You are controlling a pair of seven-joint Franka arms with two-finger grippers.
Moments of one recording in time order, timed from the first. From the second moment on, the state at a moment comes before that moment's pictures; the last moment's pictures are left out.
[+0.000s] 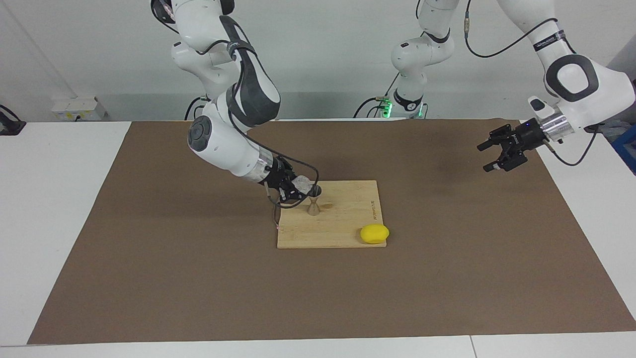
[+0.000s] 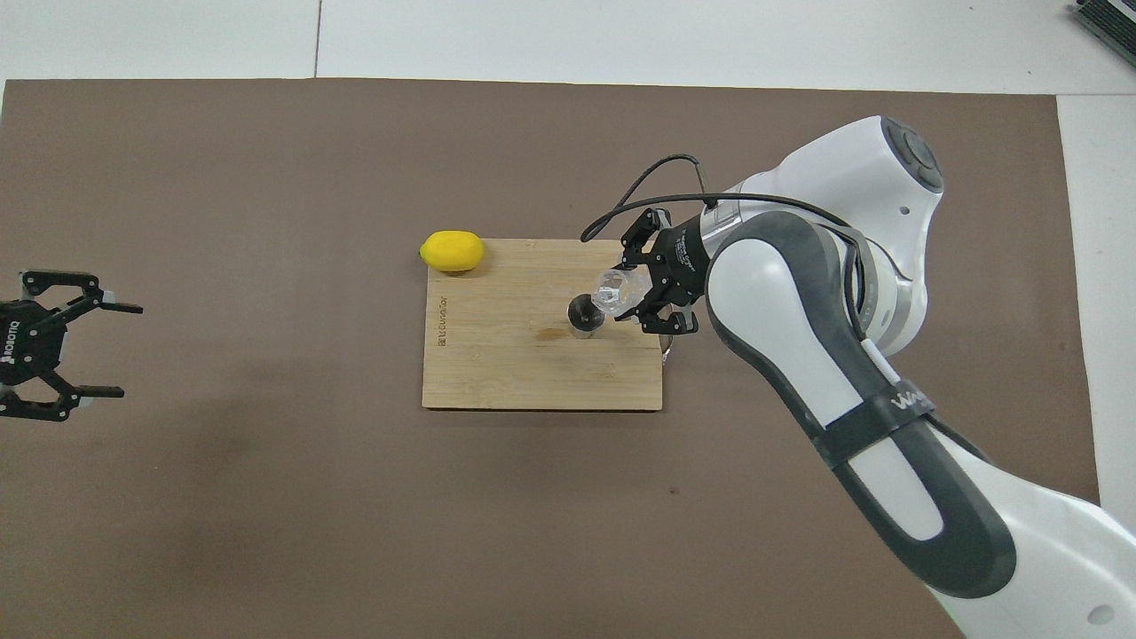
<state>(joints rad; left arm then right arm) 0.28 0.04 0.06 -1.93 -0.58 1.66 2.43 0.37 0.34 -0.05 -1.66 0.66 1.97 1.44</state>
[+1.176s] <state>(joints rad) 0.10 -0.18 0.02 -1.86 -0.24 1.66 1.76 0.42 0.35 -0.05 -1.62 0.52 1.96 1.52</state>
